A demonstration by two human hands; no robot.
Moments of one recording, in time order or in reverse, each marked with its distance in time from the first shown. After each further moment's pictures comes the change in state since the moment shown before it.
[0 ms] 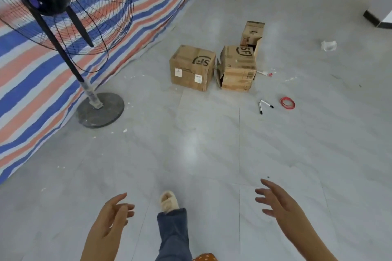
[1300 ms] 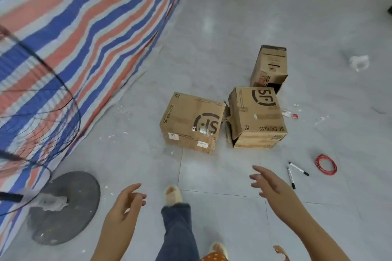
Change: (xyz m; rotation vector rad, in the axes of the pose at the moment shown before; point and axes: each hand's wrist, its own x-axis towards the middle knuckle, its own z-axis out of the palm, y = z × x) left_hand 0.730 0.299 0.198 0.101 -0.131 -0.015; right_hand 0.708 -0.360 0.096 -0.107 -0.039 0.013
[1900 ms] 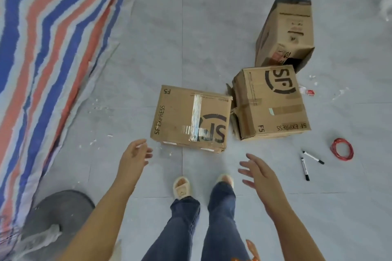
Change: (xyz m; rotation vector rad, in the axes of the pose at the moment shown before) left_hand 0.403 0.073 0.095 0.031 -0.150 -0.226; right_hand 0.302 -0.051 0.080 0.255 0.121 0.378
